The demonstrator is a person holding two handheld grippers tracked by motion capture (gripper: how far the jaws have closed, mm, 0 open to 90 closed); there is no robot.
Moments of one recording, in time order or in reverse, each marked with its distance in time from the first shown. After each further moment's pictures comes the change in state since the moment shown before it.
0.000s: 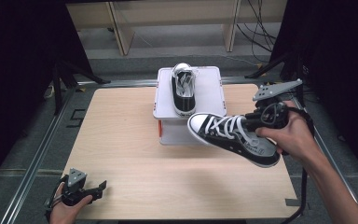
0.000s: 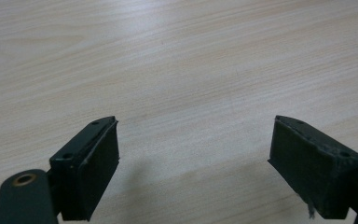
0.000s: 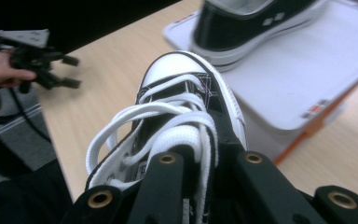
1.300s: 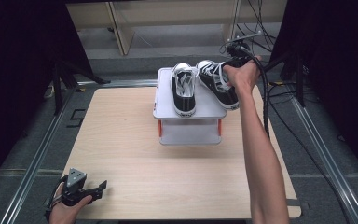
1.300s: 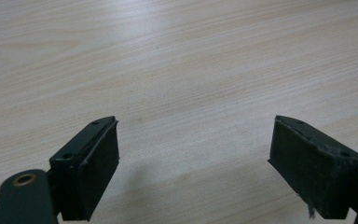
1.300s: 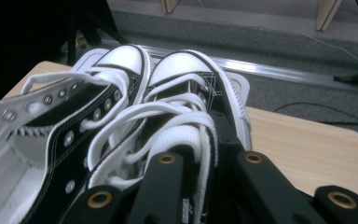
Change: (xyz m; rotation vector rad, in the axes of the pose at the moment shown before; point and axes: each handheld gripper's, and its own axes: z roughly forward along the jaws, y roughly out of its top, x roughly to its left) left arm 0.000 0.000 -0.001 -0.012 -0.025 -0.004; right arm -0.113 0.103 0.104 -0.042 -0.425 0.389
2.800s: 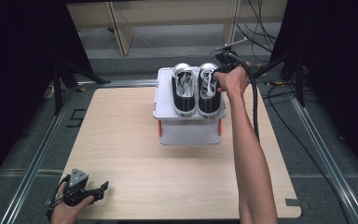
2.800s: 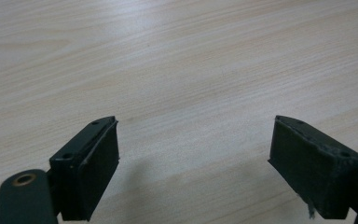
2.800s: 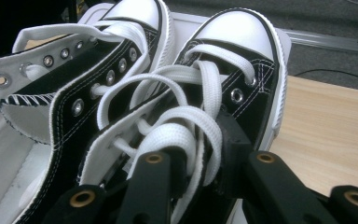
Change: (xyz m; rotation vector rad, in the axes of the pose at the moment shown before) left arm -0.005 0.000 0.002 -0.002 -0.012 0.001; right arm 0.017 -0.009 0.023 0.152 0.023 0.025
